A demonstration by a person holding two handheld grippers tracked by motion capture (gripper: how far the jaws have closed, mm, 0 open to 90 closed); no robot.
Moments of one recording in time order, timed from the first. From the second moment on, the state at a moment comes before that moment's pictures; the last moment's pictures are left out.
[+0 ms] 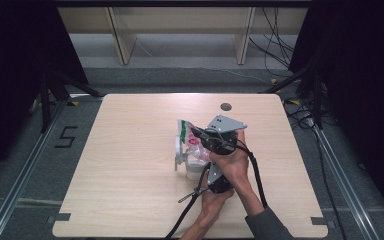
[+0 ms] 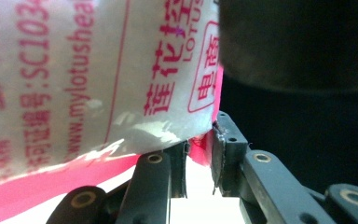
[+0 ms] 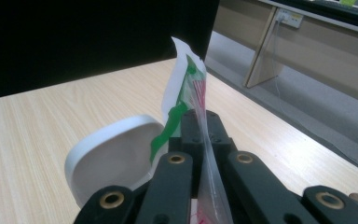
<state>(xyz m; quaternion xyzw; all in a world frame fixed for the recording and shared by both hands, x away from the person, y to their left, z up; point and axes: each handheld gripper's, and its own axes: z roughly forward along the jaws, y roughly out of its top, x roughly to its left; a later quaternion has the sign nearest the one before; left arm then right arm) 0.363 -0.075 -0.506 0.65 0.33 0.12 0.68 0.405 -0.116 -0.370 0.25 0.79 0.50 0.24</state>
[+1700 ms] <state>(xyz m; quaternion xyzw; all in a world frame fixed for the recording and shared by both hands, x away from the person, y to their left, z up) 0.360 -0.072 -0.510 0.67 0.31 0.12 0.66 0.403 -0.126 -0.366 0.25 0.79 0.50 0.24</state>
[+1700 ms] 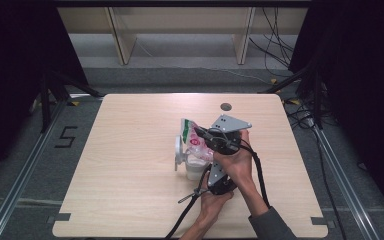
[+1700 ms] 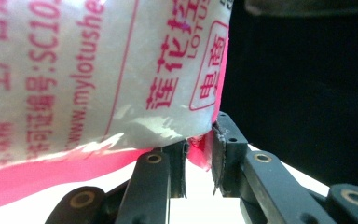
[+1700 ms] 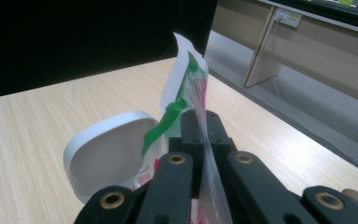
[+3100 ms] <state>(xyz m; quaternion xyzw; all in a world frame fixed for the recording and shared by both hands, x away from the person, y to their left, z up) 0.344 -0.061 -0.519 0.72 0.31 0.12 0.61 0.384 -0.179 -0.364 0.27 0.76 0.57 0.18</state>
